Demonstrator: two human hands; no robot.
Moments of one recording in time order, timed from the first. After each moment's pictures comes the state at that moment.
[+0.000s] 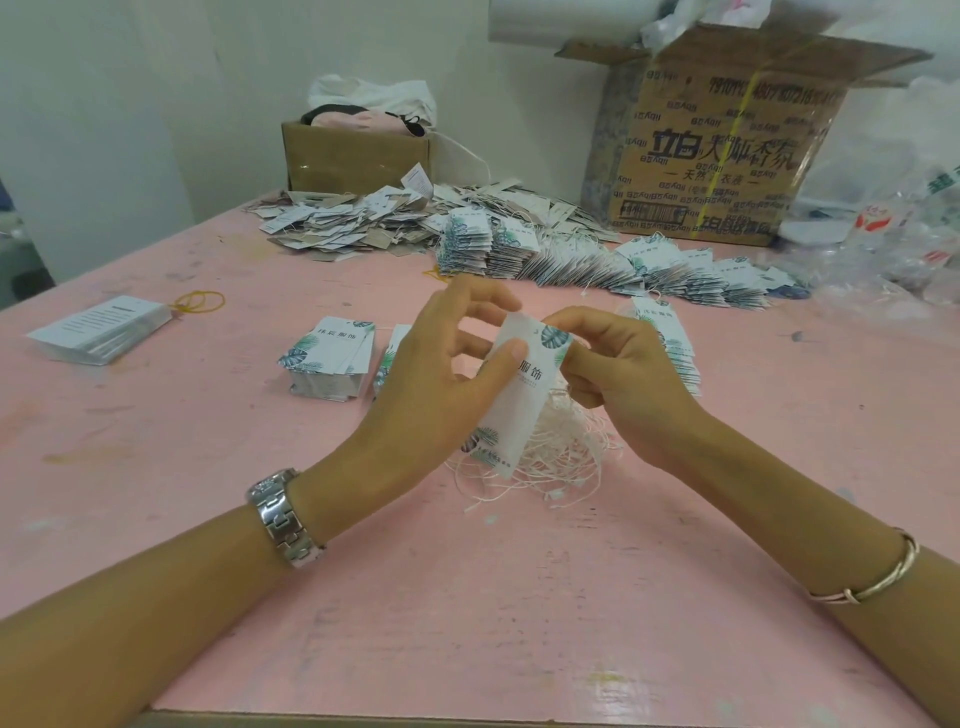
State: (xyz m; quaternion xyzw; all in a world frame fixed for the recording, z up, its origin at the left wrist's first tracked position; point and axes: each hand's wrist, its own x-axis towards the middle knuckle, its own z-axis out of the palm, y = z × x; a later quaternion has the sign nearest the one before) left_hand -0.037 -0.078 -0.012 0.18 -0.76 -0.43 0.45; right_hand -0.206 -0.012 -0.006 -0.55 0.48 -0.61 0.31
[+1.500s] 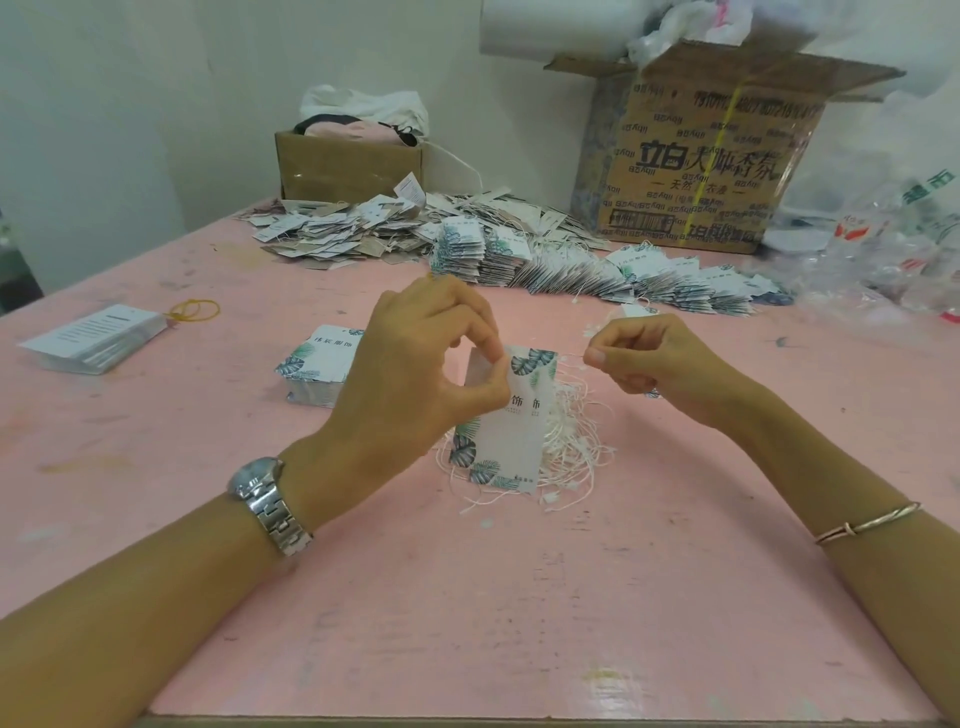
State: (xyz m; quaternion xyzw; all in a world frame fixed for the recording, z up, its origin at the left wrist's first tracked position) left_hand -0.026 -0.088 0.000 0.15 -0.85 -0.10 0.50; right_hand -0.286 -0.014 0.001 -0.60 0.56 -0.48 0.32
